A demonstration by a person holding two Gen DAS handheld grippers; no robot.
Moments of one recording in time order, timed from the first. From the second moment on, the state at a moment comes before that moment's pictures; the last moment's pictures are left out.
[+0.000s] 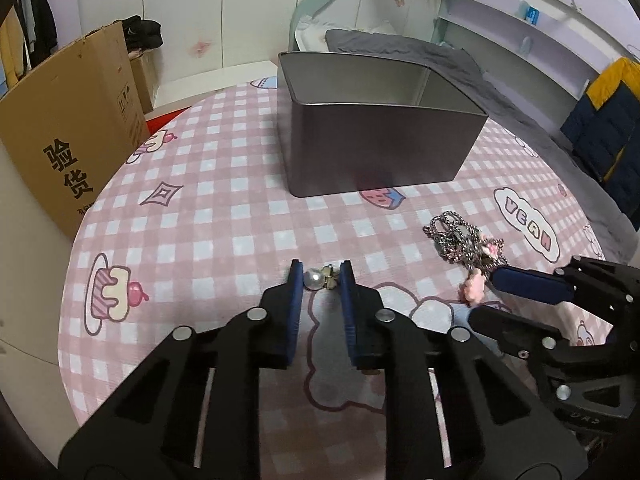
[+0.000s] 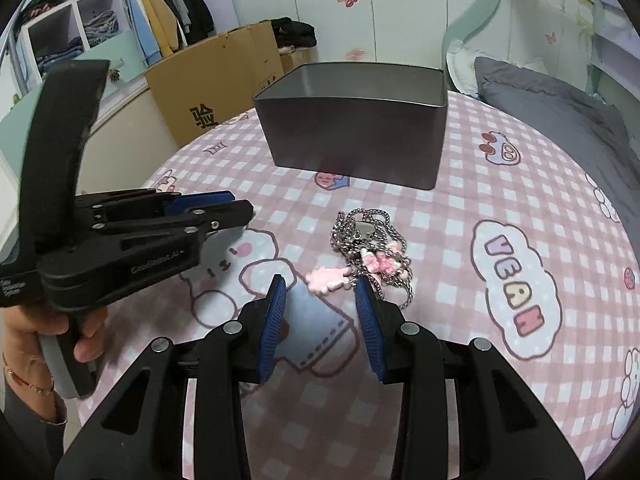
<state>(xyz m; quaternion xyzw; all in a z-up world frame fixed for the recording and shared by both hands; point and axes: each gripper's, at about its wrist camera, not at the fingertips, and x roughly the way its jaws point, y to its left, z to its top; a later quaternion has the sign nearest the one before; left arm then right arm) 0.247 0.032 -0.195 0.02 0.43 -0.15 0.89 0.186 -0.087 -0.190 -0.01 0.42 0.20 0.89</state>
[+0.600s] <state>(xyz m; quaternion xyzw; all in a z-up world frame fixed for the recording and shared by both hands) 0.229 0.045 -0.183 0.01 0.41 -0.17 0.90 0.190 -0.080 -0.192 -0.04 0.42 0.18 0.89</state>
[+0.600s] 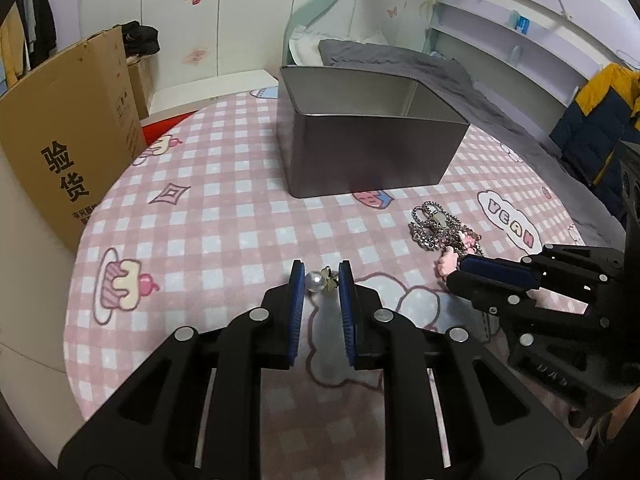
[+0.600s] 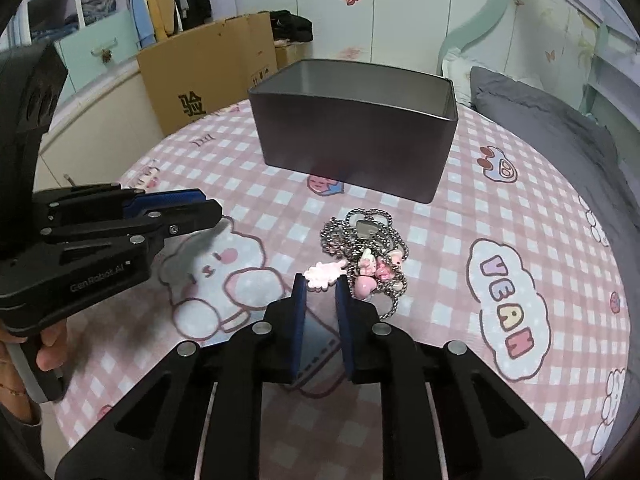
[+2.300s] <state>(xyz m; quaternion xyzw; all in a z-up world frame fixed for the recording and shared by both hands) 0.255 0.024 -0.096 -0.07 0.37 -0.28 0.89 0.209 -0.130 -0.091 0.07 0.34 0.24 0.91</state>
